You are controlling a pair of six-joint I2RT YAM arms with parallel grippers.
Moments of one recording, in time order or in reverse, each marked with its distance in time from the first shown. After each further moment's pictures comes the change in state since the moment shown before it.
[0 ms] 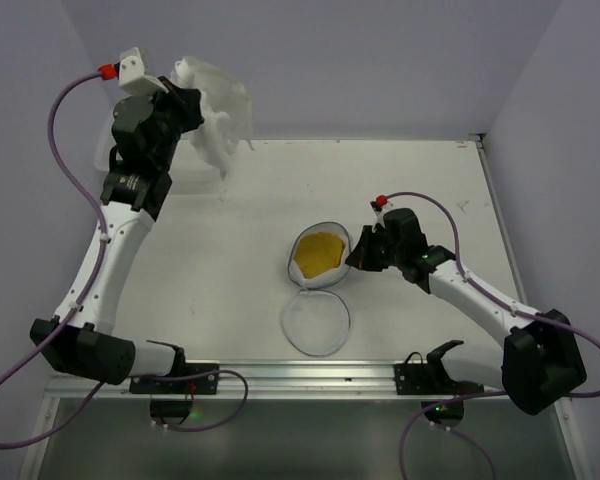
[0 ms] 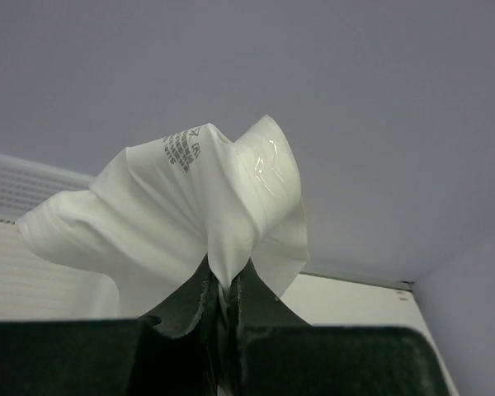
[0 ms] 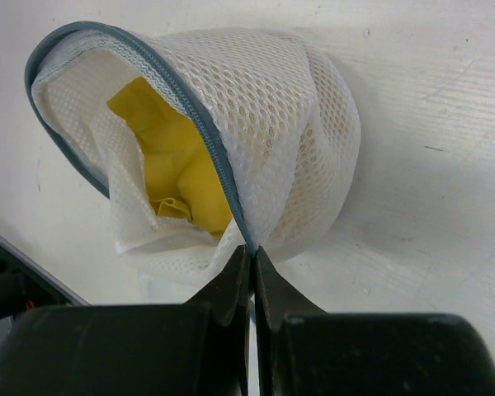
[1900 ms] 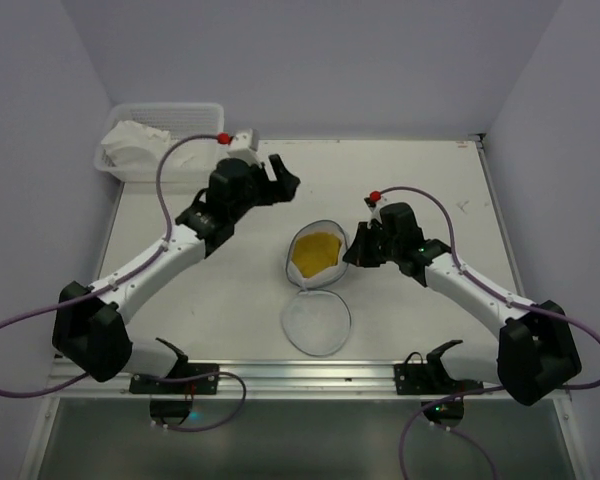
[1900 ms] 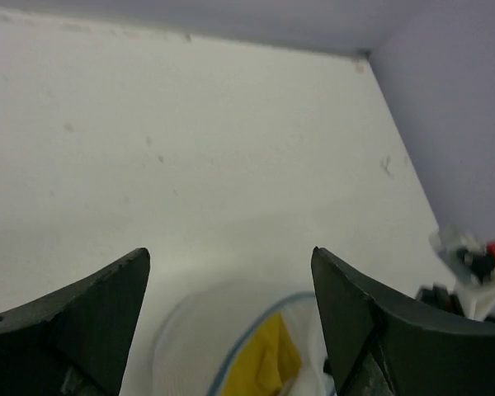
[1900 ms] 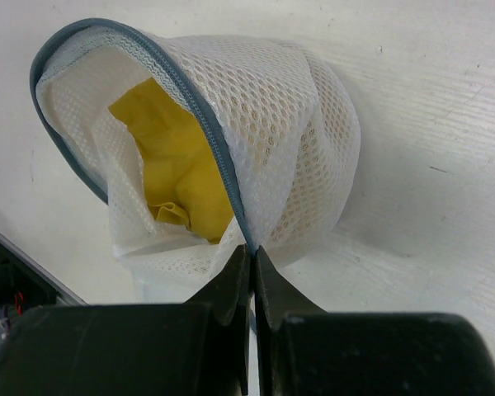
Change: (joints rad) left arm -0.260 0.065 -0.374 0.095 0.044 -0.084; right arm 0.000 0.047 0.050 -0.013 -0.027 -0.065
